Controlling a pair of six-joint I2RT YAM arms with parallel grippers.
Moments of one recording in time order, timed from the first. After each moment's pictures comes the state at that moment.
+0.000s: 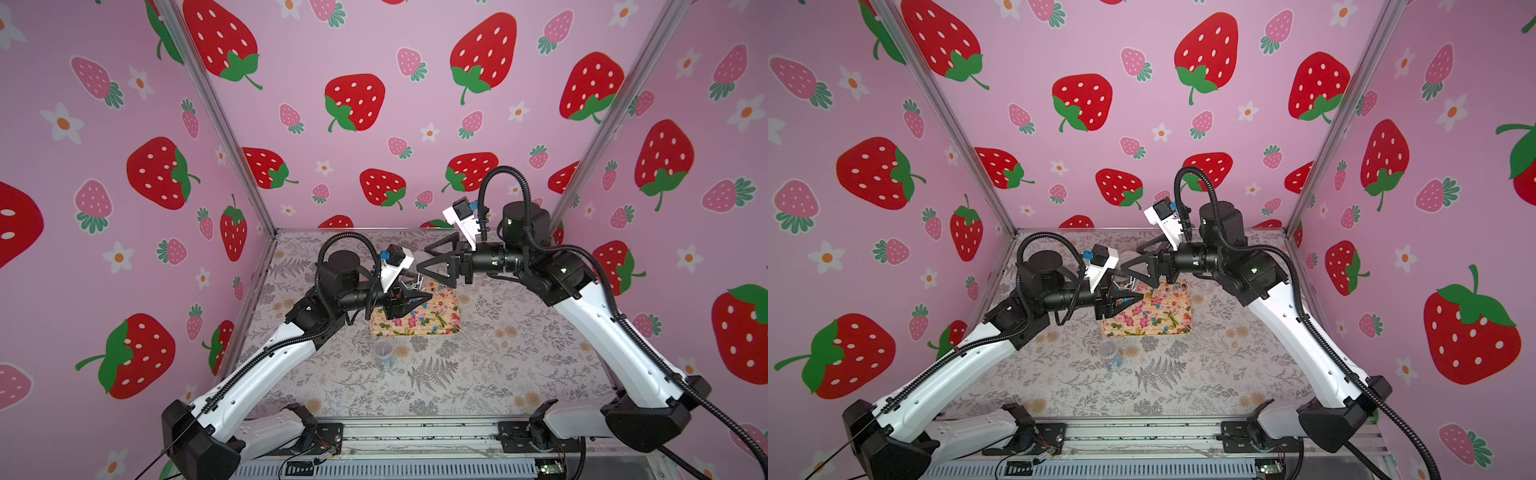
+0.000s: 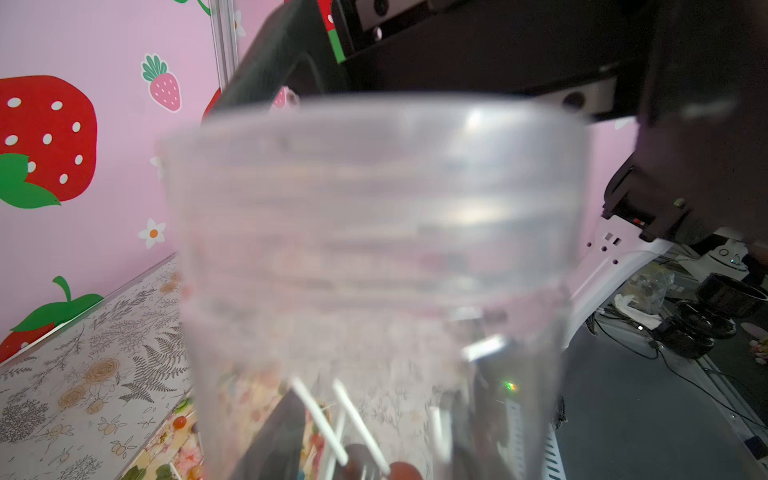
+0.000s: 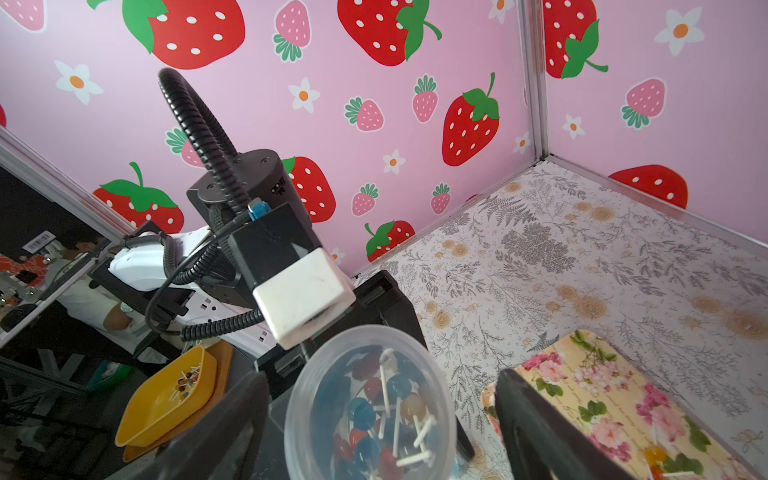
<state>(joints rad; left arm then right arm) -0.62 1.15 1.10 -0.14 0.69 0.00 0.72 1.38 1.67 -0.59 -0.76 0.21</state>
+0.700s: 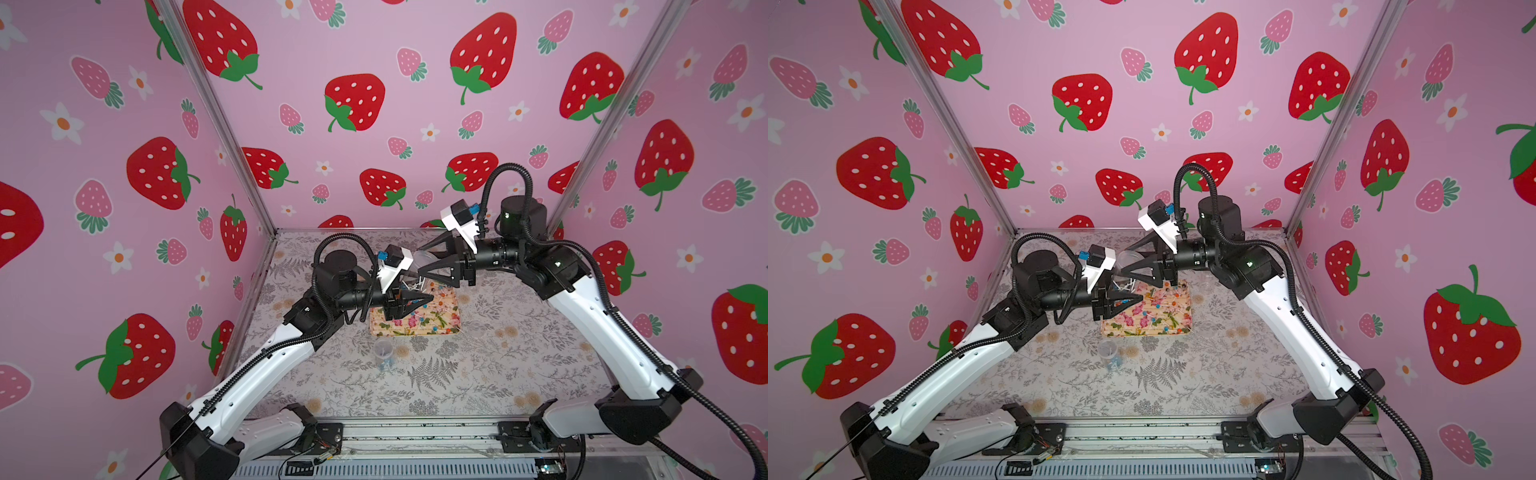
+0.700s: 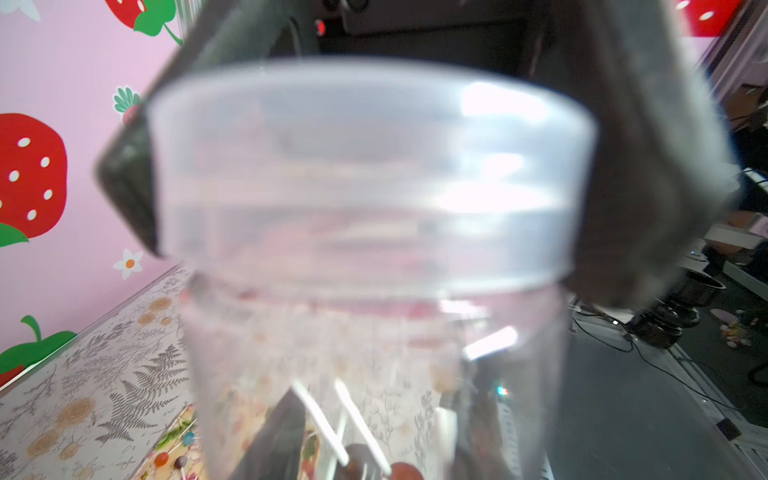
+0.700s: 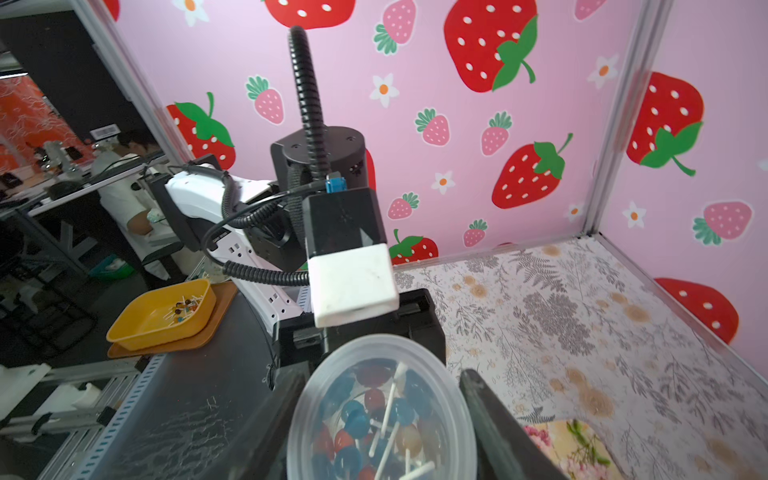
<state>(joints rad) -0.62 1.14 1.10 -0.09 0.77 -0.02 0.69 1.42 1.71 -0.55 -1.02 -0.11</state>
